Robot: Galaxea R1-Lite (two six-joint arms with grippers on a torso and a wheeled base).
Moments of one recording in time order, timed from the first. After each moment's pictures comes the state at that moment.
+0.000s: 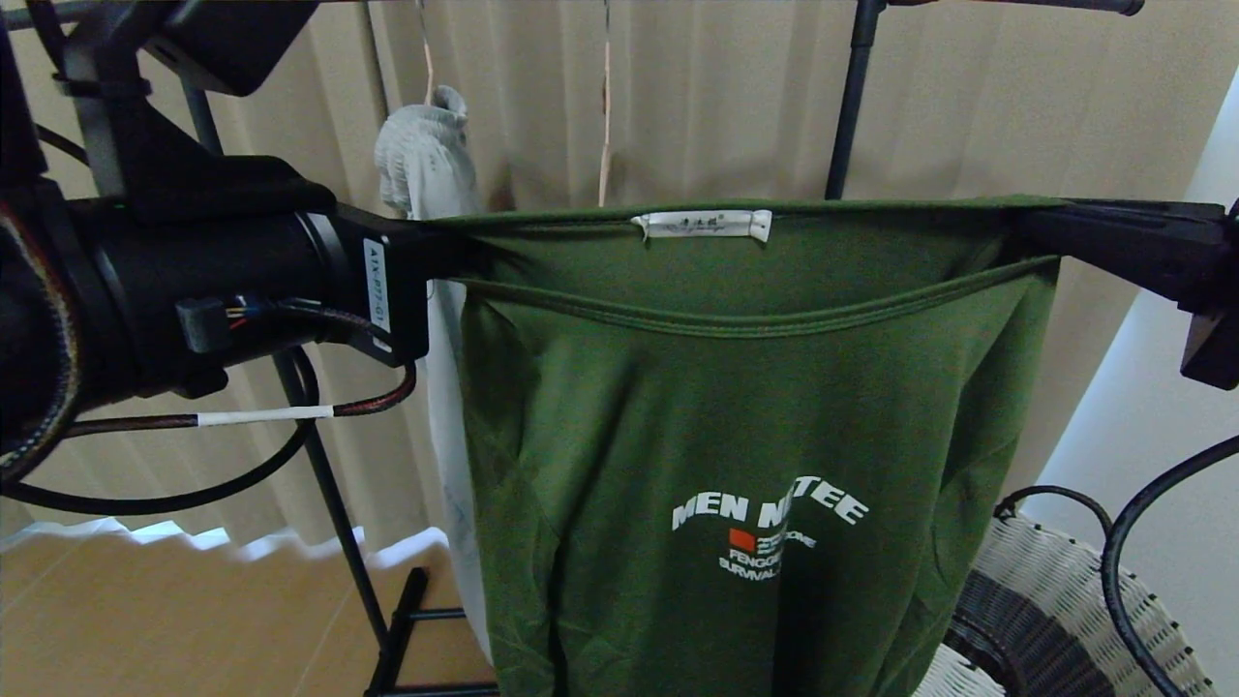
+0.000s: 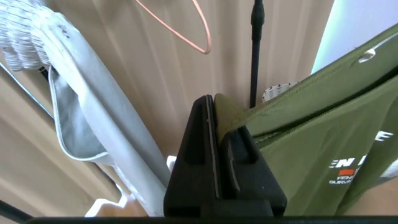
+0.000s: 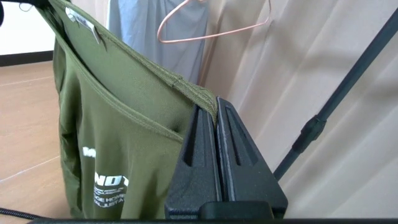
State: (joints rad) left arm -0.69 1.37 -1.13 -0.10 0.19 0.11; right arm 0.35 1.20 -0.94 -0.25 0.37 -0.14
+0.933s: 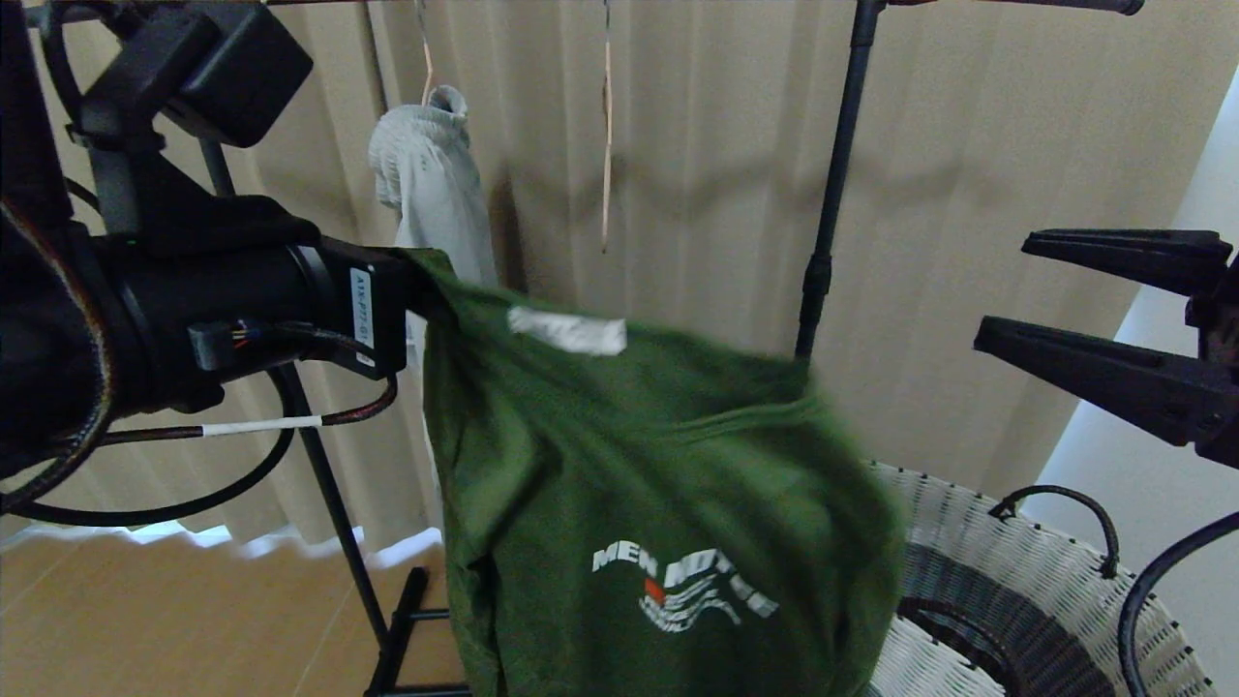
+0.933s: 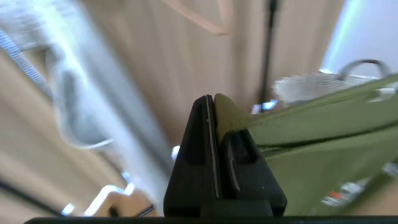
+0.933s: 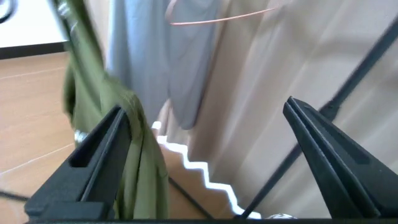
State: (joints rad) left arm -0.63 1.36 -1.07 -0.11 0.22 0.10; right arm 0.35 1.16 -0.83 -0.27 0.44 -0.14
